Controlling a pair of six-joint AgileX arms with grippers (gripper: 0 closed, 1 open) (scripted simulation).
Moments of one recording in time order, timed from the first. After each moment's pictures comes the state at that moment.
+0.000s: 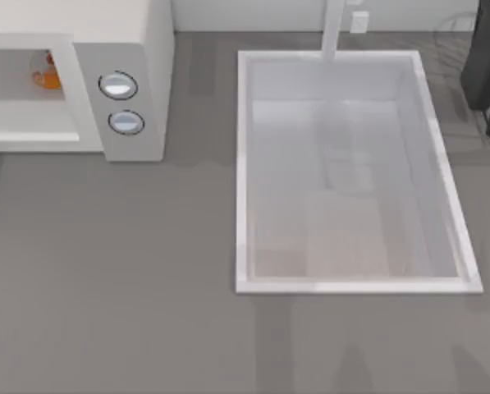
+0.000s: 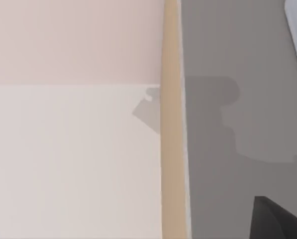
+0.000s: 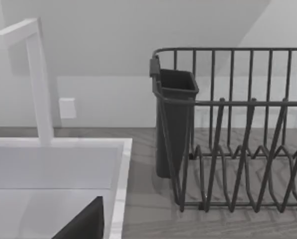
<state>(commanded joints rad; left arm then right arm) 1.04 1.73 1.32 -0.71 0.66 0.91 0.00 0.00 0.00 0.00 0.00 0.00</state>
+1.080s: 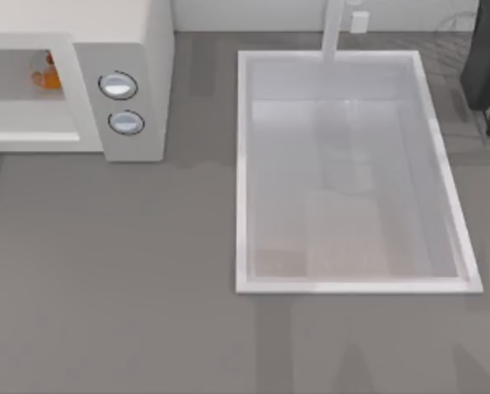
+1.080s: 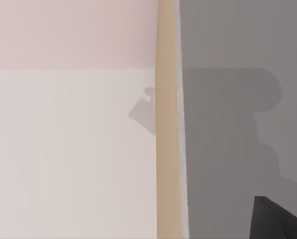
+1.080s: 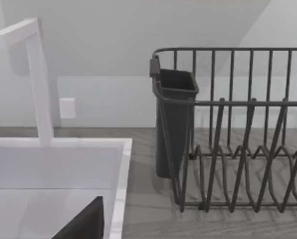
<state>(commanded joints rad) 1.02 1.80 1.04 -0.34 0.66 0.90 0.00 0.00 0.00 0.00 0.00 0.00</state>
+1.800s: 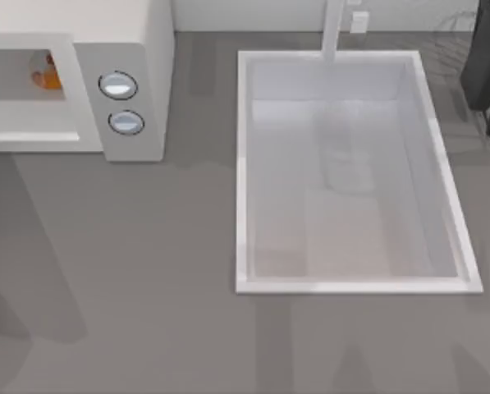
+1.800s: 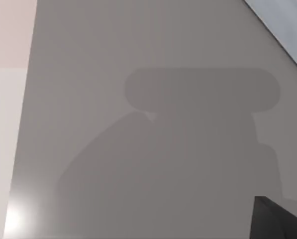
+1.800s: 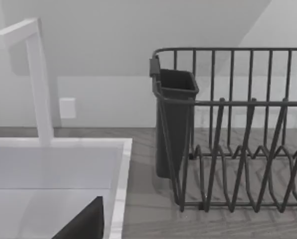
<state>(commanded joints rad) 0.85 1.52 0.70 -0.19 0.58 0.72 0.00 0.00 0.00 0.00 0.00 0.00</state>
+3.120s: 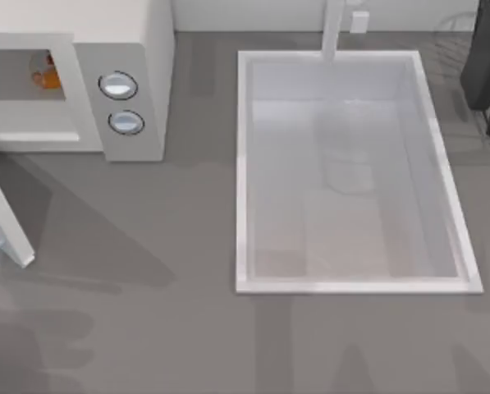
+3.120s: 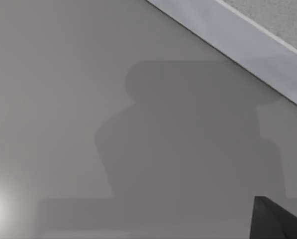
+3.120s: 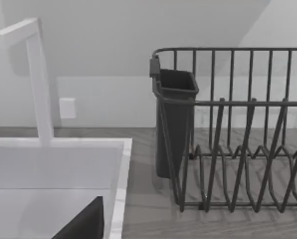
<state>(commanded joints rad) 0.50 1.21 0.43 -0.10 0.35 0.38 0.00 0.00 0.00 0.00 0.00 0.00</state>
